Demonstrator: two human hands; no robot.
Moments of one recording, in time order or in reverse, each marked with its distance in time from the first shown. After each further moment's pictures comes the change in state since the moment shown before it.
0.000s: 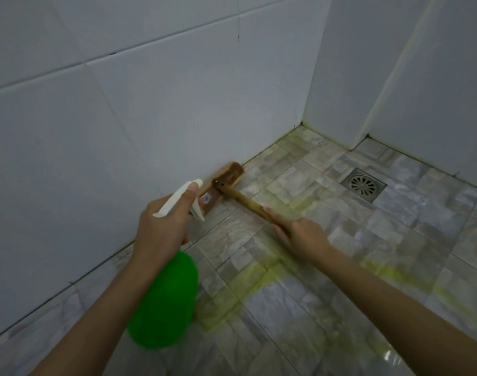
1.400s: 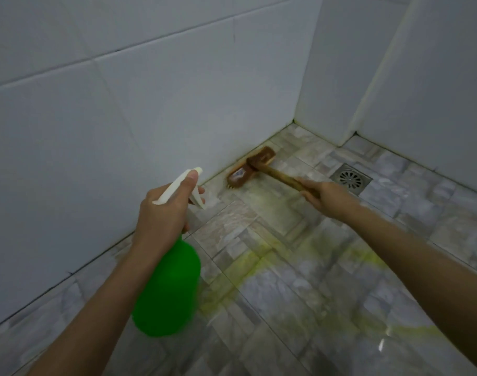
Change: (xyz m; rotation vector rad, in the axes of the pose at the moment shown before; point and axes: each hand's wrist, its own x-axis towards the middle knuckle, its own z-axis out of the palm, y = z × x) left_hand -0.014 0.016 -0.009 -0.050 -0.006 0.000; right_hand 0.025 0.058 -0.057 -0.022 0.006 0.113
